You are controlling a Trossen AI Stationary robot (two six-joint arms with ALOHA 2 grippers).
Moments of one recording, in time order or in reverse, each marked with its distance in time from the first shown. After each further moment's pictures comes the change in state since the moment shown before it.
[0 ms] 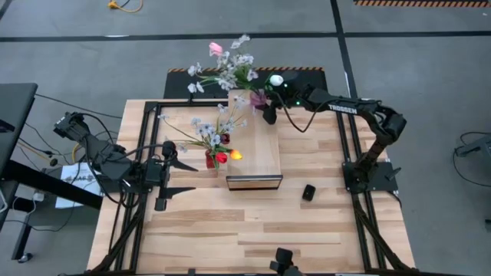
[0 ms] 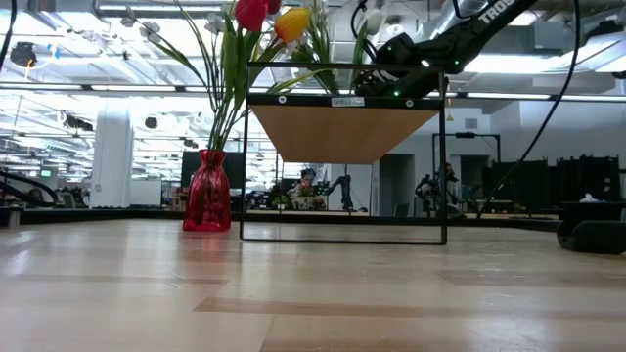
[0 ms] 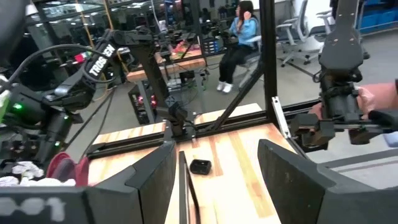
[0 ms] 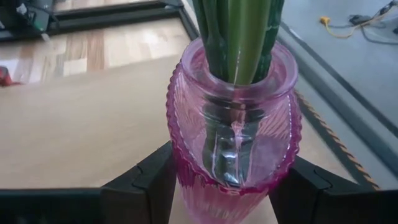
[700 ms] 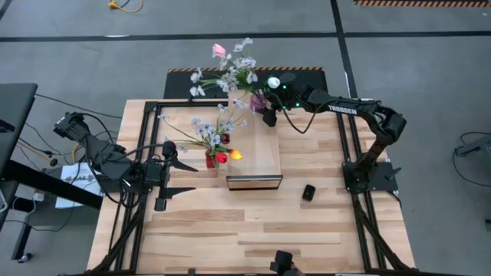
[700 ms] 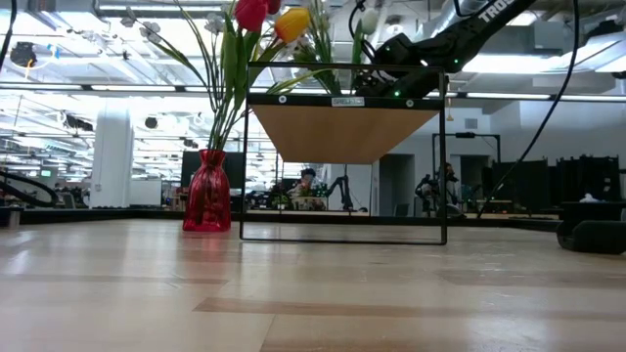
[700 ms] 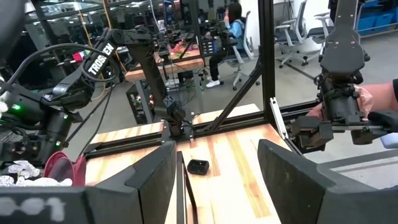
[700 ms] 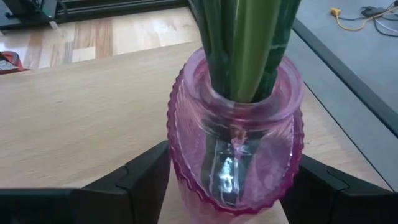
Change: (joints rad) left arm 0.000 0.000 0.000 0.000 0.010 -0.012; right arm 0.016 0.000 -0.001 -0.042 -0.001 -0.013
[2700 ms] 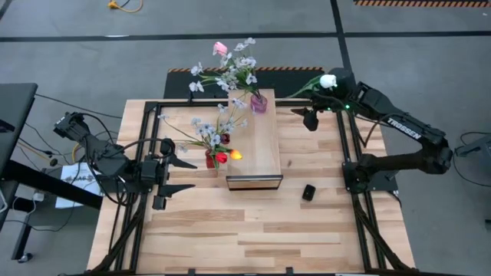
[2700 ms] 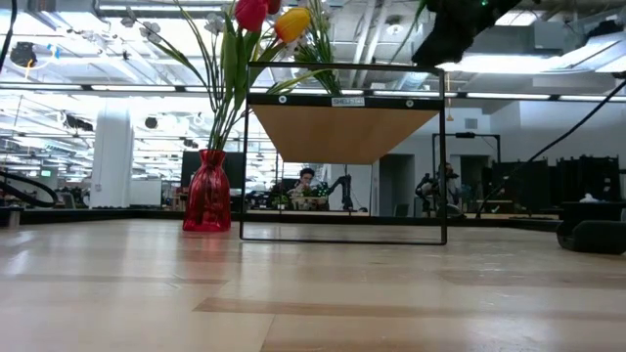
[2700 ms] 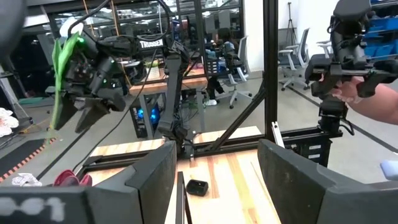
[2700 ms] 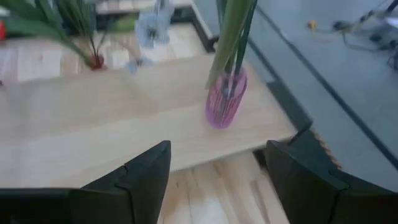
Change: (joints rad) left arm 0.000 -0.002 0.000 0.098 -0.017 -0.001; right arm -0.001 -0.577 0.000 -0.562 0.055 -0.039
